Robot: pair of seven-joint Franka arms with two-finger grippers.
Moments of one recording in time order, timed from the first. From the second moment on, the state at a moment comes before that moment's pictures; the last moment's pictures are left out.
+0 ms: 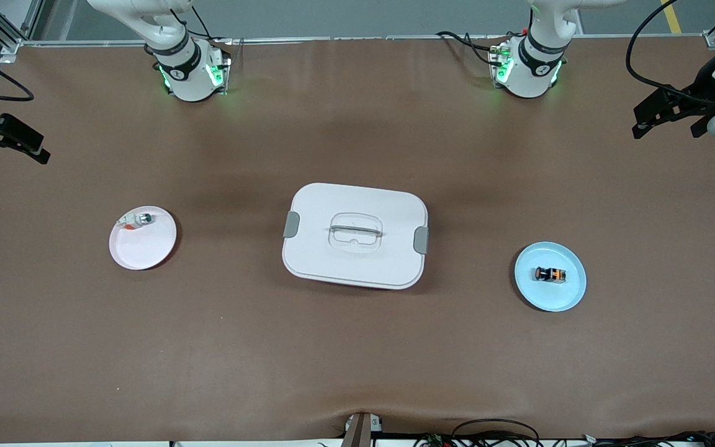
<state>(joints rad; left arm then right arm) -0.01 -0.13 -0.06 -1.65 0.00 1.52 -0.08 -0.02 -0.09 -0.04 -1.65 0.01 1.59 0.05</state>
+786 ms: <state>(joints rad) 0.02 -0.05 -0.05 -1.63 0.01 1.52 -0.06 -0.02 -0.09 -0.04 -1.65 0.01 1.59 0.05</state>
